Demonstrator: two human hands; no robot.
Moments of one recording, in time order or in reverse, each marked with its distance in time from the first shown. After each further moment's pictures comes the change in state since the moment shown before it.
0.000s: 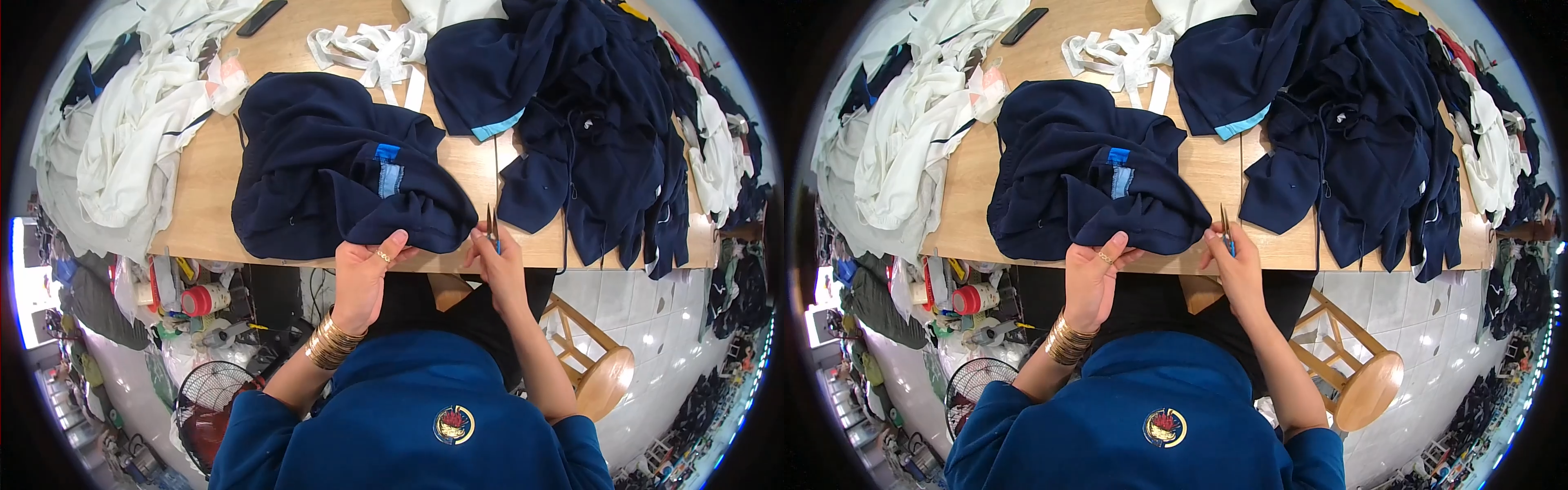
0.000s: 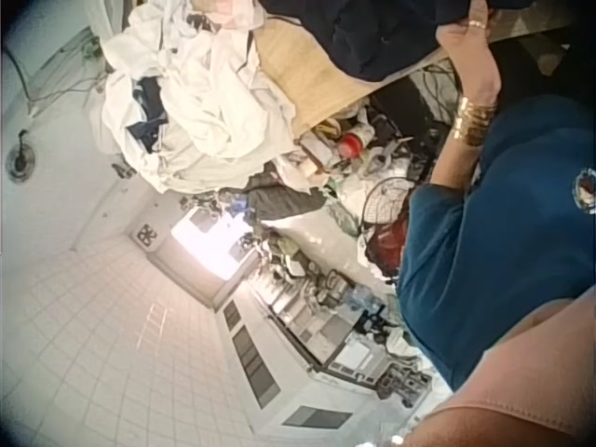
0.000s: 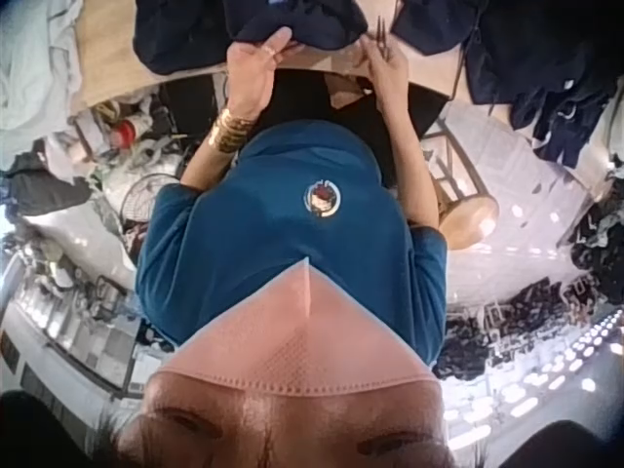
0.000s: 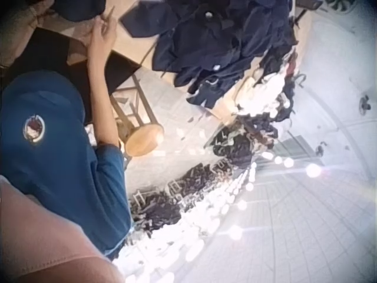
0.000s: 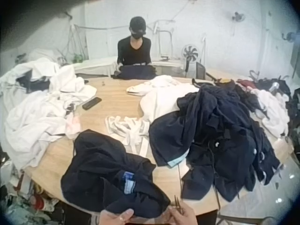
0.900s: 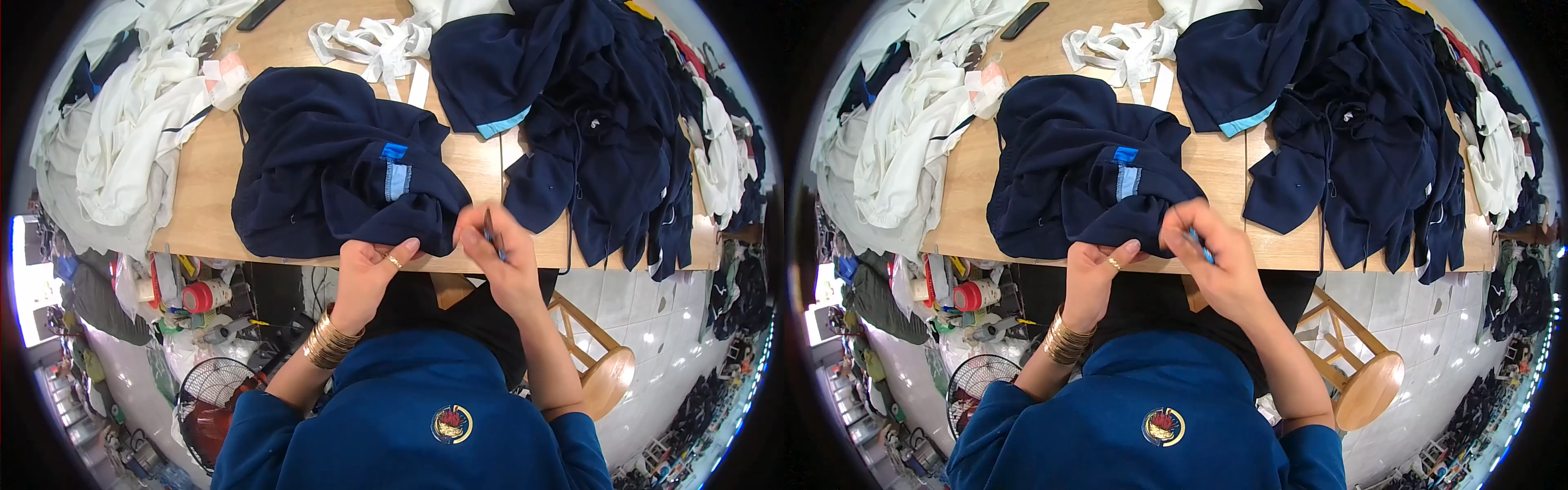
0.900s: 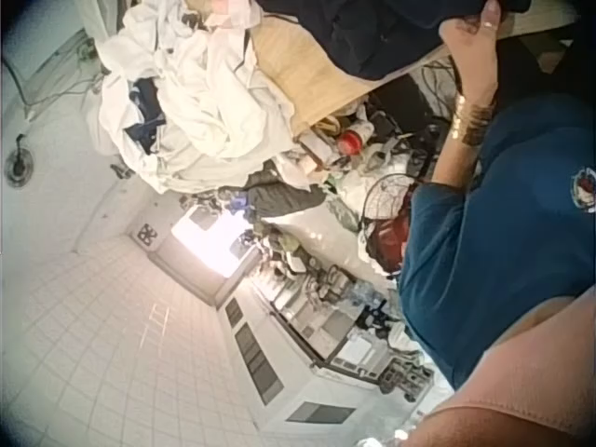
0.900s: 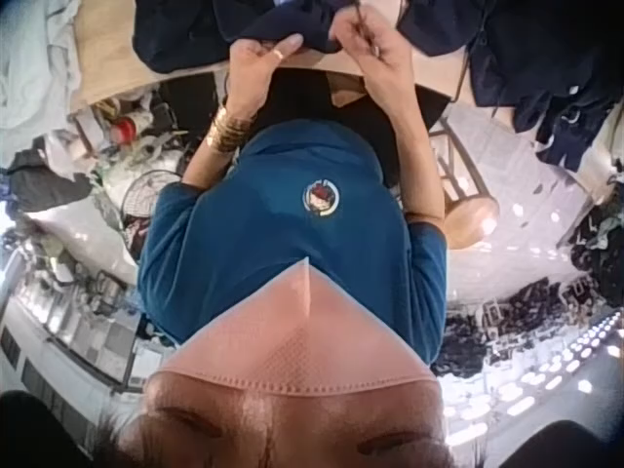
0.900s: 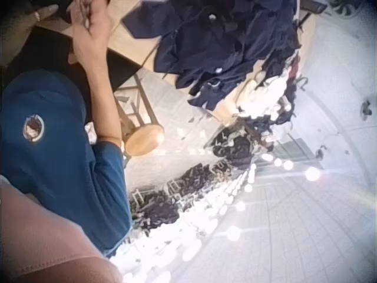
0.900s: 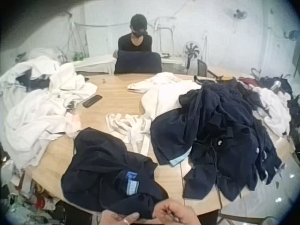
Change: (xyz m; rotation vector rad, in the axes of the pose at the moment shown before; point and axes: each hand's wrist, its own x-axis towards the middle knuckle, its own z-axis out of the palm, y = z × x) left_hand 0.001 0.006 -0.002 0.224 -0.030 -0.047; right_hand -0.014 -0.069 0.032 -0.156 -0.192 -0.412
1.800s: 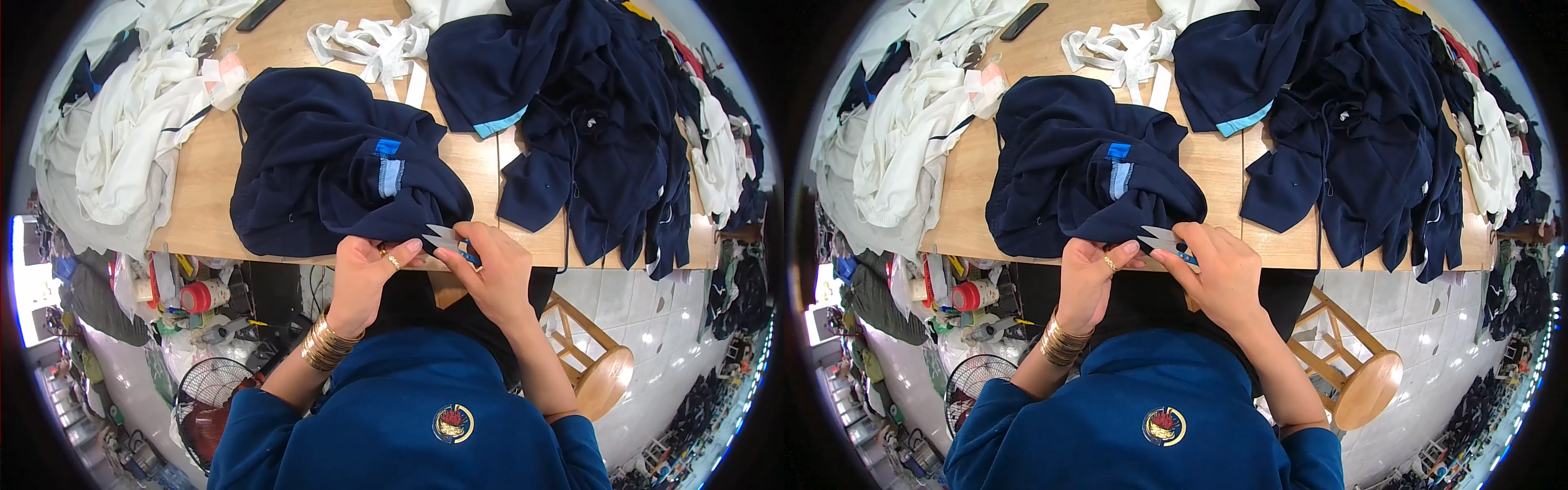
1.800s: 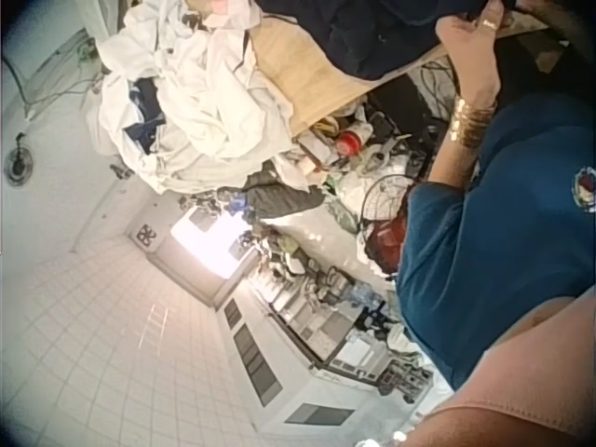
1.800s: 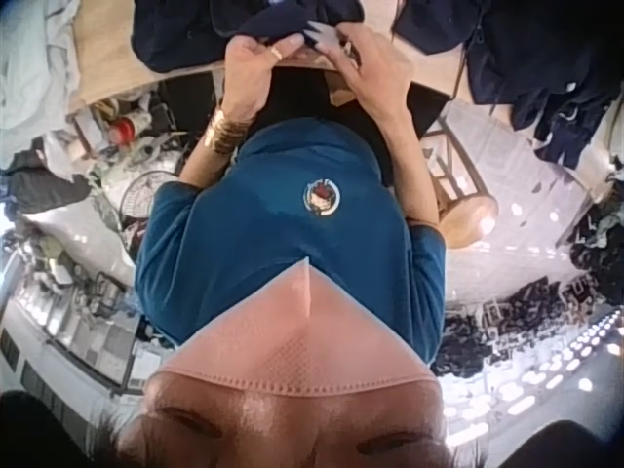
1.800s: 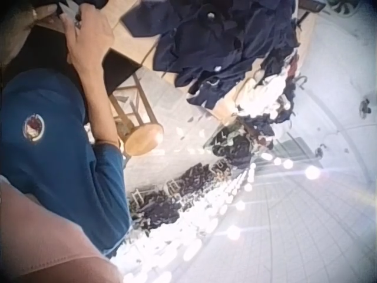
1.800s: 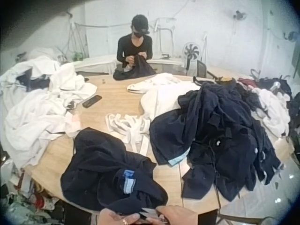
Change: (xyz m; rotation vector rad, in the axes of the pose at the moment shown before) left_hand -0.004 0.009 0.005 -0.102 -0.003 -0.026; right_hand -0.014 0.020 0.001 -0.824 0.023 -0.363
